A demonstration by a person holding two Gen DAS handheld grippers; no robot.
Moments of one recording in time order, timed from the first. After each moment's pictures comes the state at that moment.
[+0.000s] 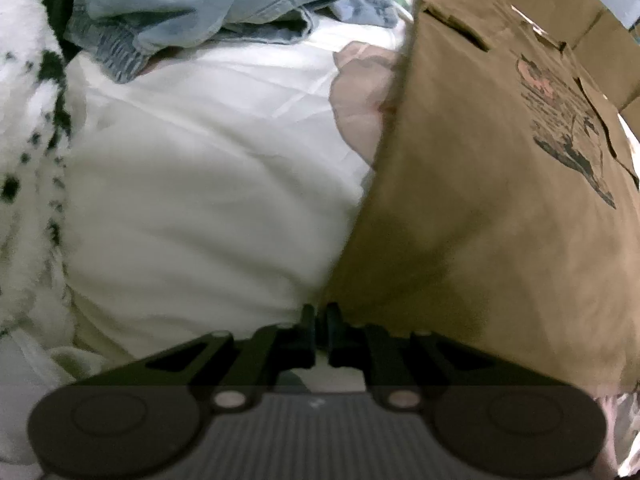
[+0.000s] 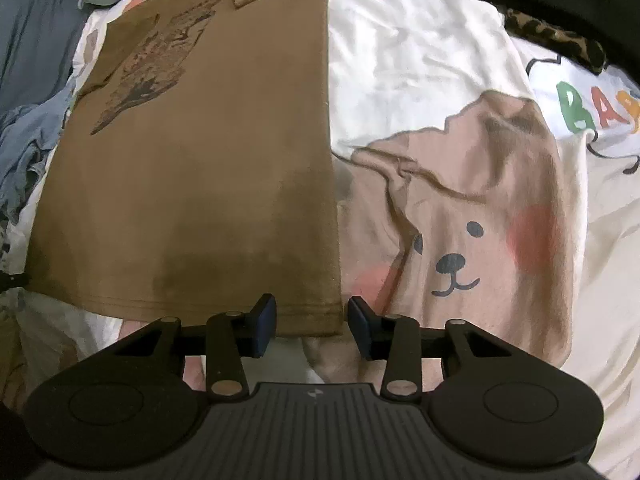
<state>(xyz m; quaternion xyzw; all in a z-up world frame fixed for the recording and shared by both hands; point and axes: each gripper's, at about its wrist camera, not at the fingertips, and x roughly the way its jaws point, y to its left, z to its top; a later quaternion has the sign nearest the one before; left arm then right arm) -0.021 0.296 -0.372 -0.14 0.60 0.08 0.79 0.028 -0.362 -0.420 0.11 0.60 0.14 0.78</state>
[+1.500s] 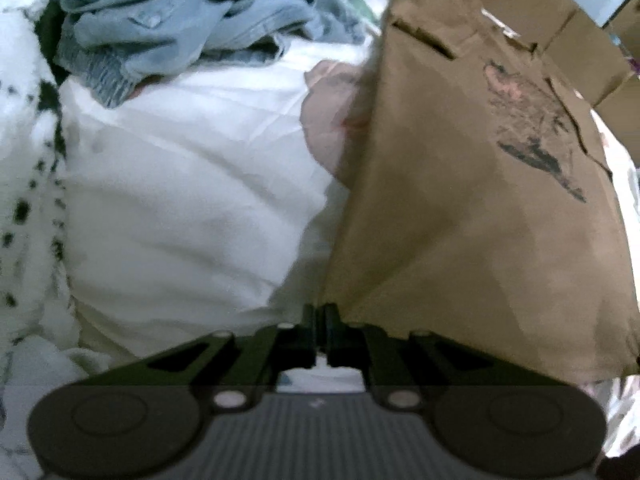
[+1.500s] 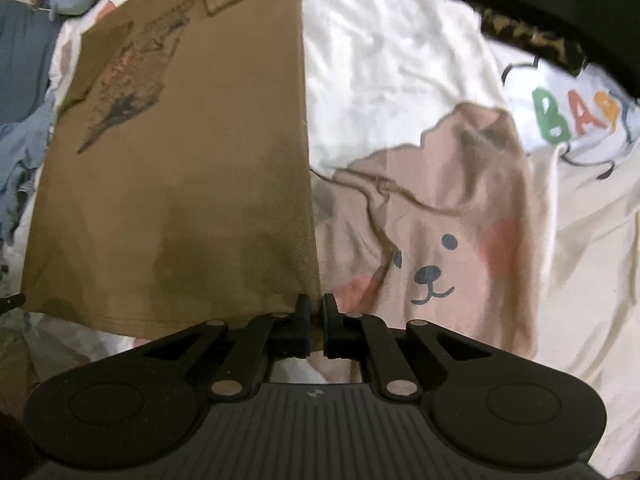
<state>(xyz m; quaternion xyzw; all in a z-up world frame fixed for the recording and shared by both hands) -0.031 0.297 -0.320 -0.14 0.59 0.04 0.79 0.038 -0.372 -0.383 0.11 0.63 0.13 0.76</state>
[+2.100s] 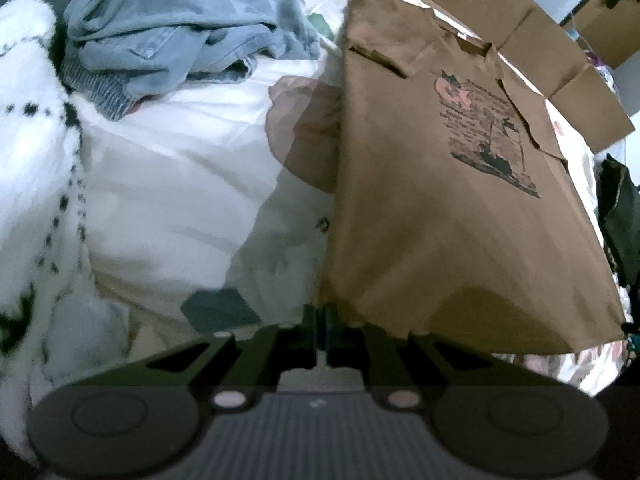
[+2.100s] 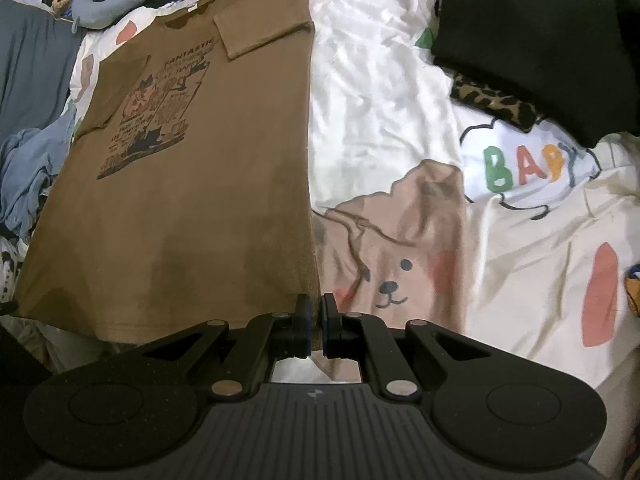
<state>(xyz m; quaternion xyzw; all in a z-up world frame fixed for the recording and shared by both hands) -0.054 0.278 -0.270 -0.15 0.60 0.00 0.79 0.041 -0.399 -0.318 0.10 0.61 0.13 0.77</state>
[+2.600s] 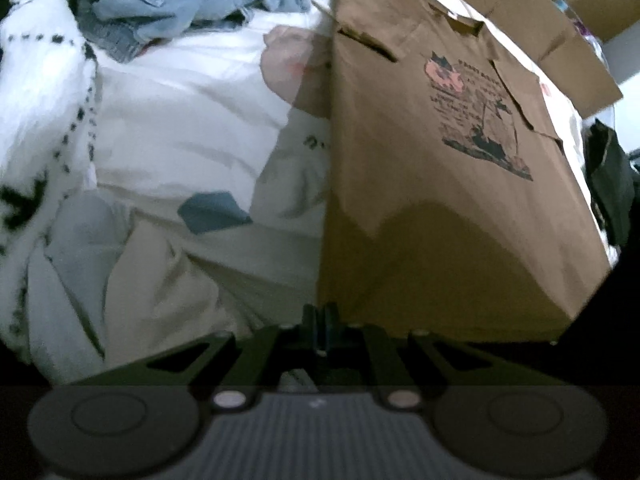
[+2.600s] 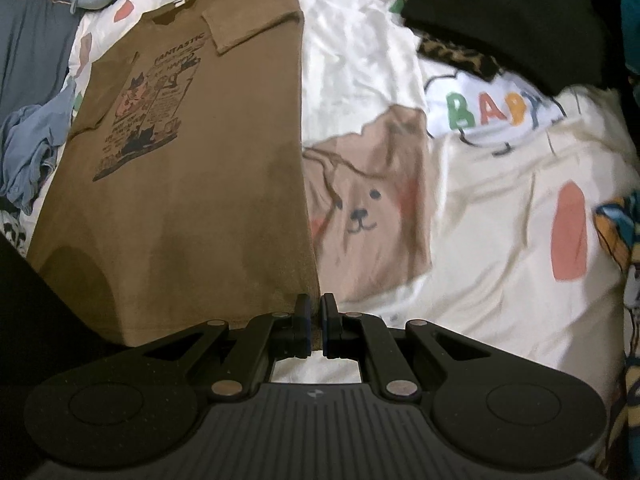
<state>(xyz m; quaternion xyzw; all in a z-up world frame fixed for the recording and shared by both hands) -0.109 0.261 -0.265 -0.15 0.63 -0.02 0.76 -0.011 -0.428 -0.306 0.10 0.64 0.13 0.75</state>
